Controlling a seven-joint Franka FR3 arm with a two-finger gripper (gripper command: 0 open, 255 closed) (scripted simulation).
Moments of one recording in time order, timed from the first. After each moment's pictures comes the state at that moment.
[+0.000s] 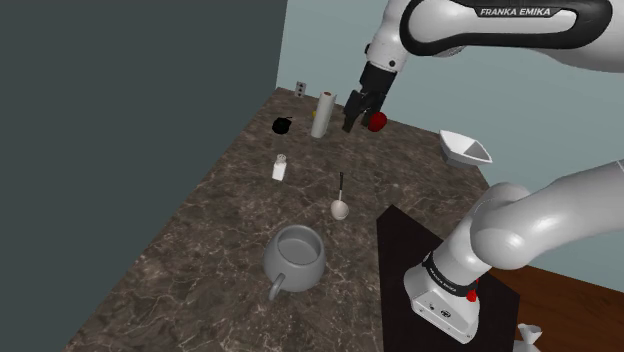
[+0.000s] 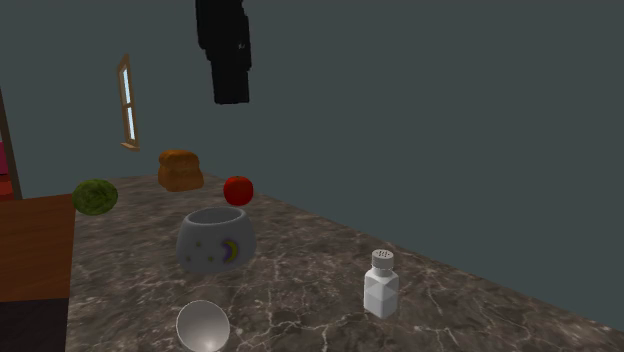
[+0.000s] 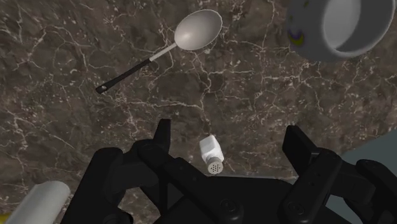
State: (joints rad) arm 0.05 -0.51 0.00 -2.36 0.09 1.86 0.03
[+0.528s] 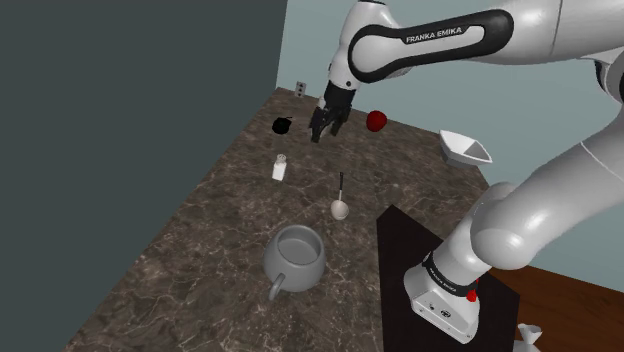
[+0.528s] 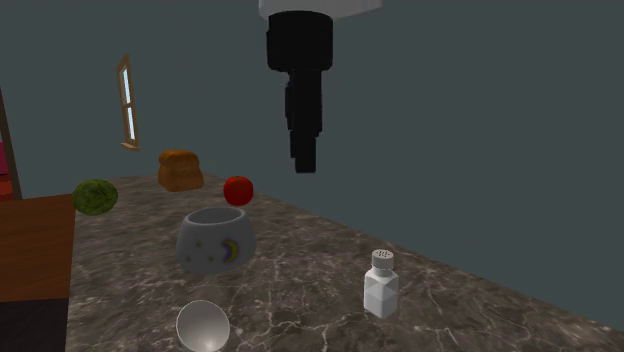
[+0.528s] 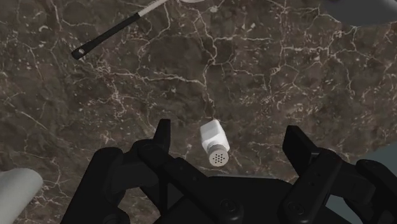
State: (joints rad) arm 0.06 -0.23 0.03 -2.29 0.07 2.08 0.04
